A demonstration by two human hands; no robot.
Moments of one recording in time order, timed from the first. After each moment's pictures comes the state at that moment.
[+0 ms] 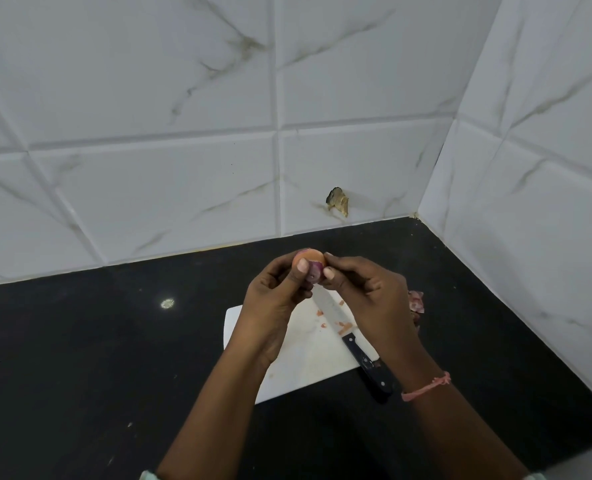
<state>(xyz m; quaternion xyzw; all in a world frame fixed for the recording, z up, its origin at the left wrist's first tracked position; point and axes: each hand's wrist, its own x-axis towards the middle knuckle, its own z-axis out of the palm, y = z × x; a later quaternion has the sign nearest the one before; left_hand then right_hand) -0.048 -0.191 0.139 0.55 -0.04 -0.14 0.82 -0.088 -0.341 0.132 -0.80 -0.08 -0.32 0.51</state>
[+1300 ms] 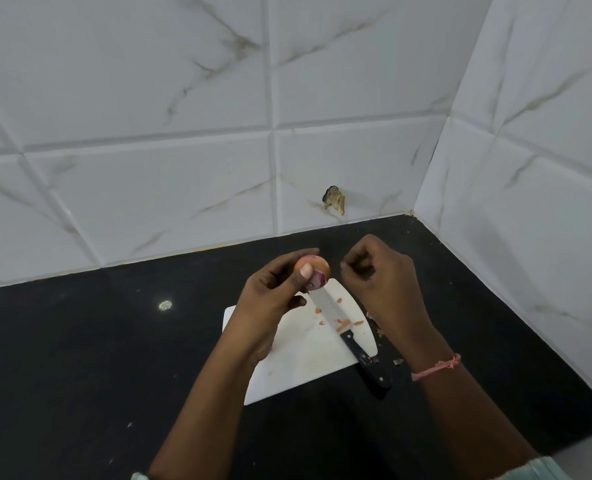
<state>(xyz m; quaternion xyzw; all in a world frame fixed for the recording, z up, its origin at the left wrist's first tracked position) -0.053 -0.179 0.149 0.63 -0.12 -0.16 0.75 -0.085 -0.356 0.149 -0.89 0.02 -0.29 0.34</state>
